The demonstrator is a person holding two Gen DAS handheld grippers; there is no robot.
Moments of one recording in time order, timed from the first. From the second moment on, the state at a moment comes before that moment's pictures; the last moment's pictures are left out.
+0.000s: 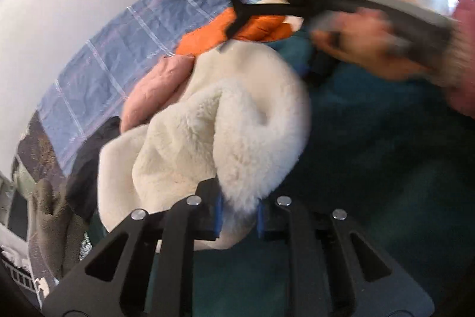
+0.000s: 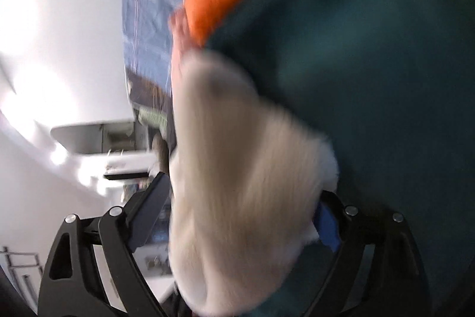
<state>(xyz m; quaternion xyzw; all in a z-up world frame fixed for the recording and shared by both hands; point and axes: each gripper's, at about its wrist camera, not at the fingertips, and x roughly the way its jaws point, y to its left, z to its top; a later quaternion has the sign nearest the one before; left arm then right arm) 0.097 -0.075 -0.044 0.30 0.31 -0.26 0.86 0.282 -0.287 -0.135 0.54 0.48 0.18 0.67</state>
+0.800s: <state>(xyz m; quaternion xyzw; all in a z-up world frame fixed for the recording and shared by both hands) 0.114 -0.028 -0.007 0.15 0.29 -0.27 0.90 0.214 -0.224 -0.092 0.09 0.49 0.19 0.84</state>
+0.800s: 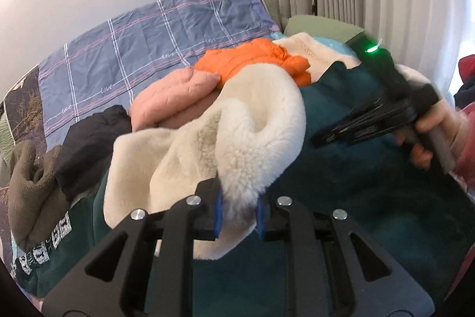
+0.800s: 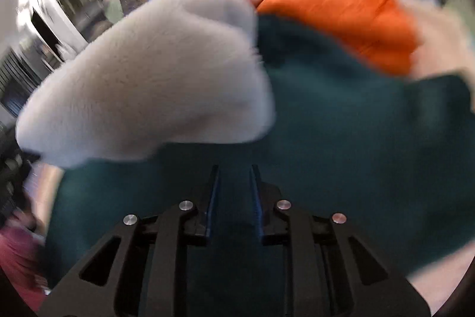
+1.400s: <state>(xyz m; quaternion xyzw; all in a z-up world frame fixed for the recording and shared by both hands) 0.087 -0.074 -0.092 0.25 0.36 -0.36 0.82 0.209 -0.263 -0.034 0.10 0.34 0.13 0.92</state>
